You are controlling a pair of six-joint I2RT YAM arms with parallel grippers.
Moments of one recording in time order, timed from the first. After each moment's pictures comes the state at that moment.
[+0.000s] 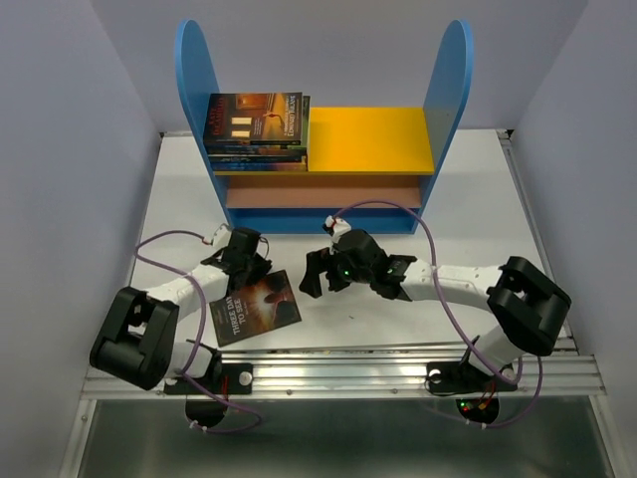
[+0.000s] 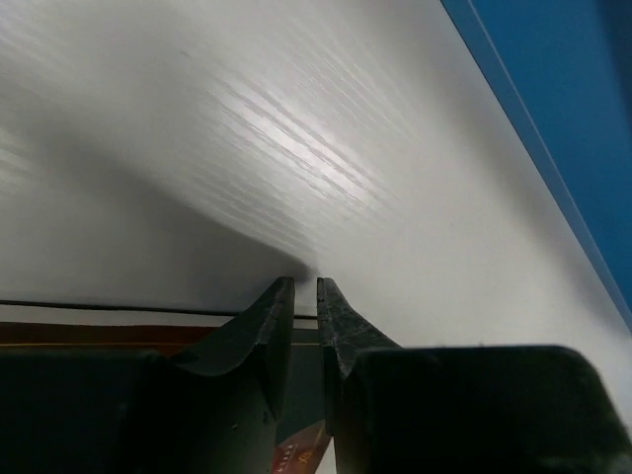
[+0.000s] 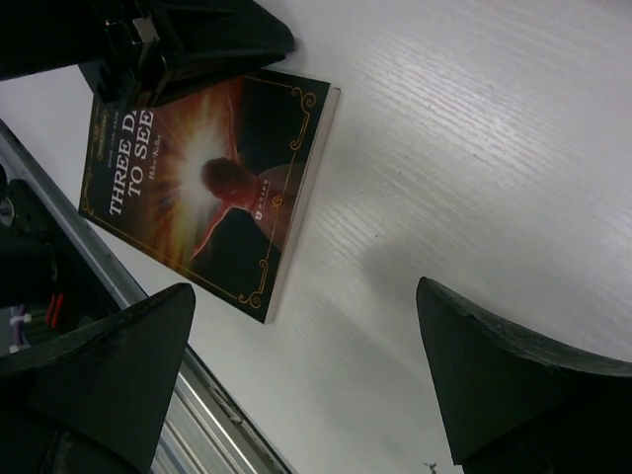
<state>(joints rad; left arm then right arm) -0.37 1.30 0.50 -0.13 -0.18 -1.15 0.94 1.54 0.84 0.12 -0.10 0.58</state>
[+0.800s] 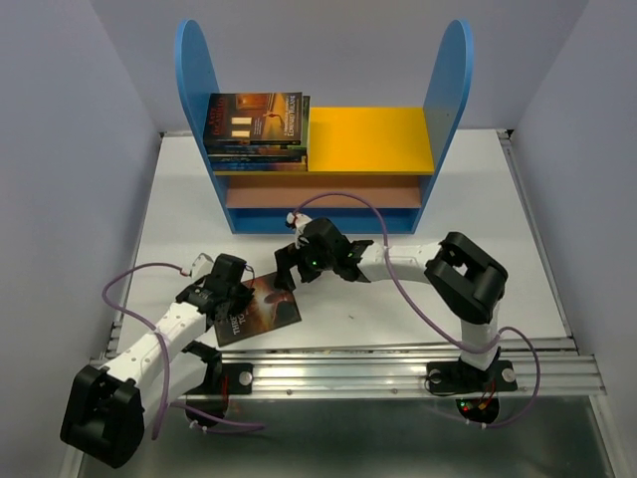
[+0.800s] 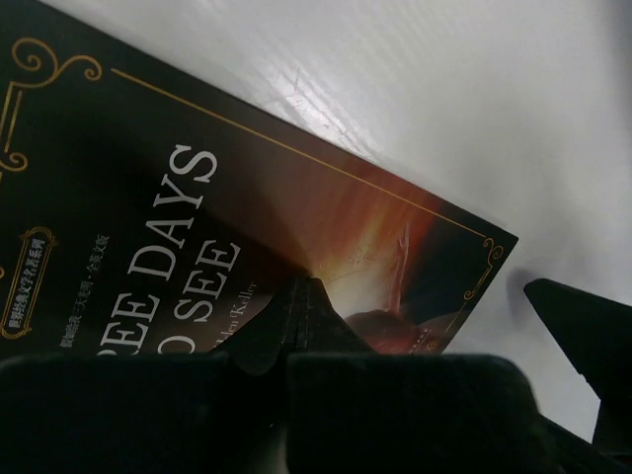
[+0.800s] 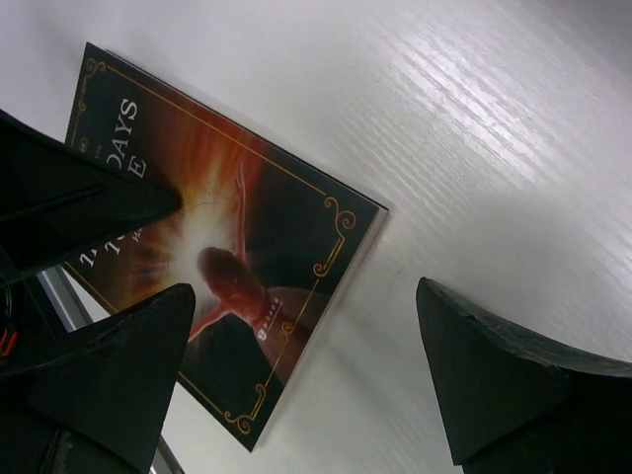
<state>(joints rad) -0.41 0.88 0.38 -0.51 -0.23 -1.26 0.94 1.89 1.13 0.12 -0.23 0.43</state>
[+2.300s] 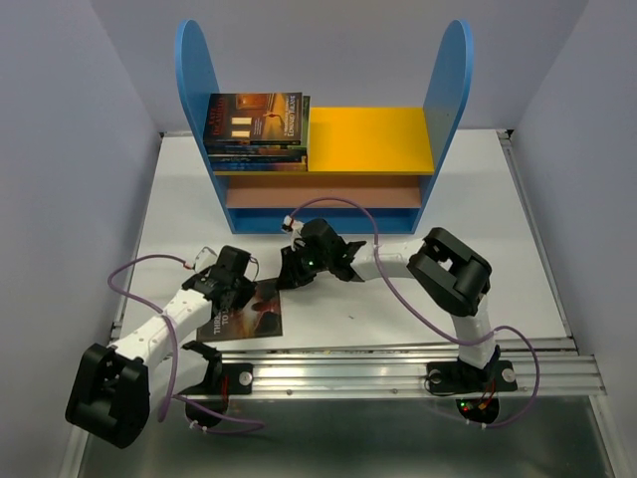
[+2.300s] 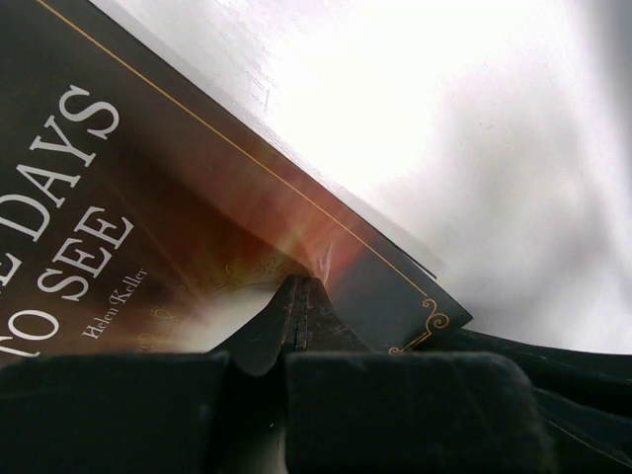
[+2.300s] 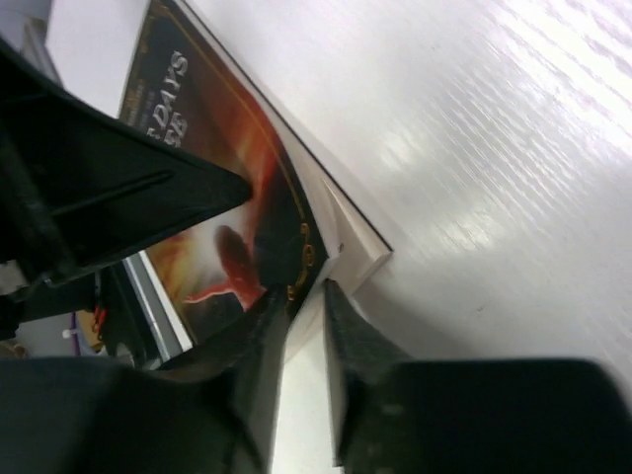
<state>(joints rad) -0.41 1.01 0.44 -0.51 -0.23 -1.26 0.92 2.02 1.18 0.24 -0.46 0.59</state>
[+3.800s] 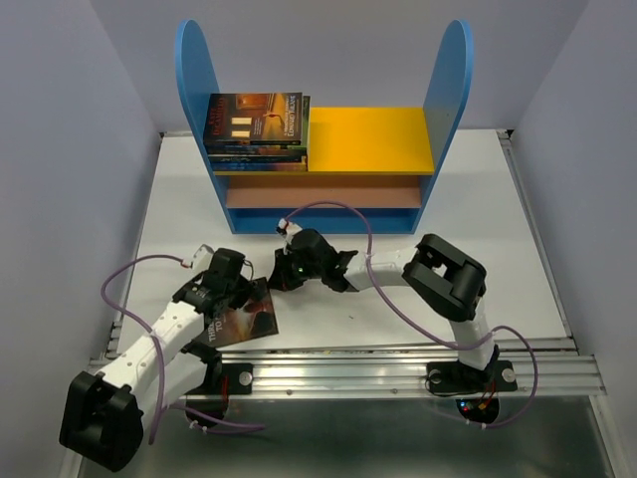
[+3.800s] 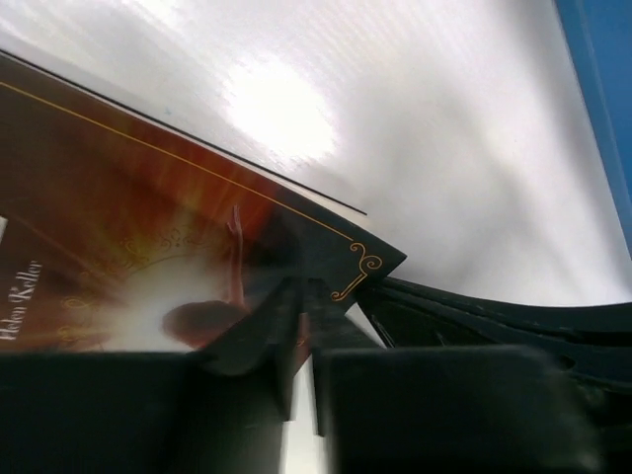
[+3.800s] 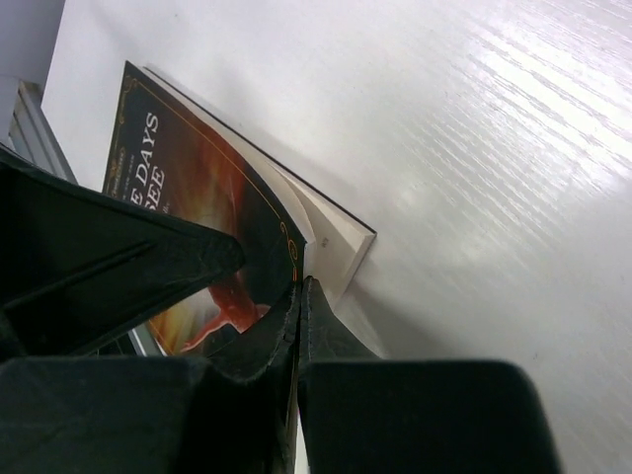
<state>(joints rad) -0.41 0.89 0.41 -0.50 -0.21 -1.24 1.00 2.05 1.20 0.31 -0.24 0.64</state>
